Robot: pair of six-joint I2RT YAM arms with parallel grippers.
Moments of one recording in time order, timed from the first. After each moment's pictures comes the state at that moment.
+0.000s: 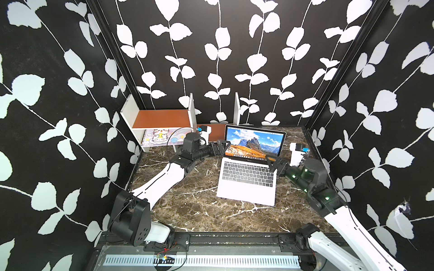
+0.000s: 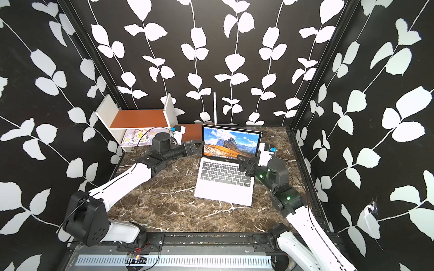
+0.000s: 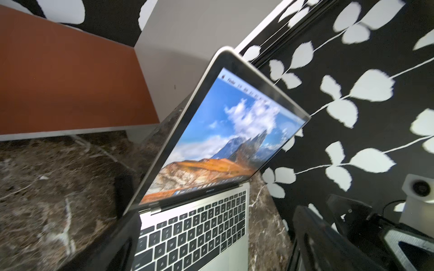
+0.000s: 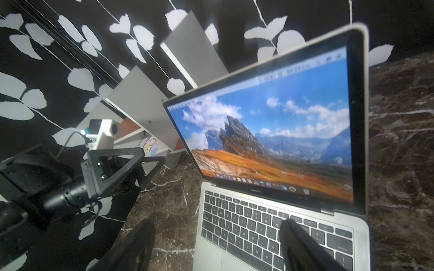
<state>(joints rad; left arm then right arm) -0.46 1.40 0.98 0.15 0.47 -0.69 0.42 0.79 0.83 -0.25 -0.09 0.62</state>
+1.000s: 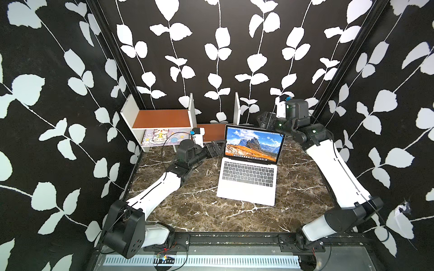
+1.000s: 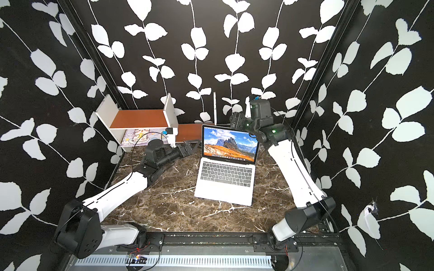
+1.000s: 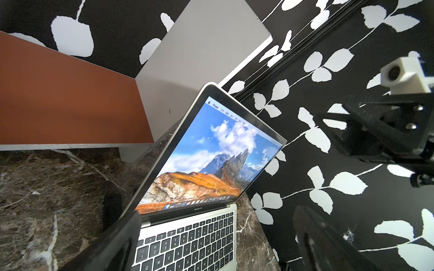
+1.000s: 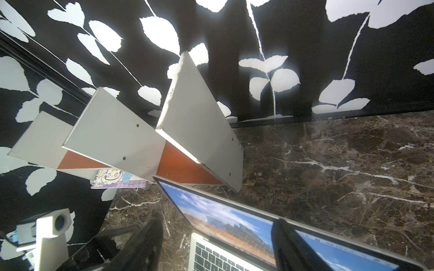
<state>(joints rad) -0.46 1.29 0.85 0.29 0.39 -0.75 0.39 1.57 1.88 -0.78 -0.04 0.47</state>
